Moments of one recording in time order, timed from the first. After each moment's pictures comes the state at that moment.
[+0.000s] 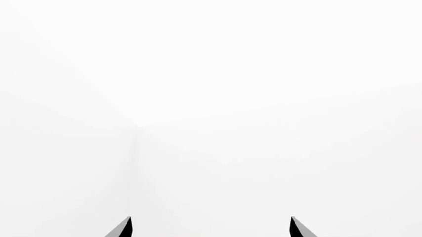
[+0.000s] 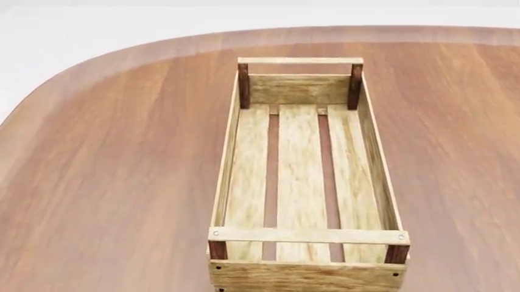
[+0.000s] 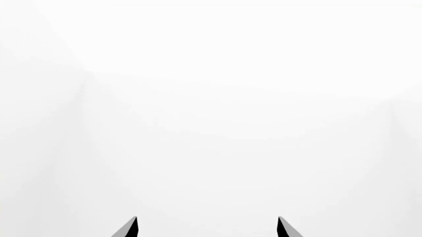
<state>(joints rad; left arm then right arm) 0.47 -0.27 0.20 0.49 0.43 0.75 -0.70 -0.44 0.32 -0.27 -0.55 -0.27 -0.61 0.52</state>
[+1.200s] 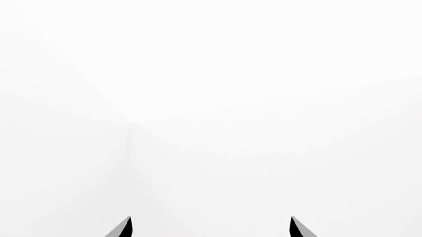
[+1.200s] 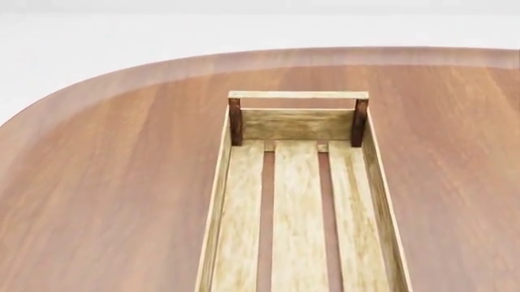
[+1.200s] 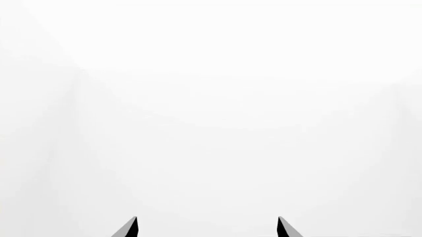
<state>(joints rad) 0.46 -0.30 0.22 0.48 0.44 0.73 -0.74 -0.43 0.35 -0.29 -0.56 -0.22 -0.60 0.55</state>
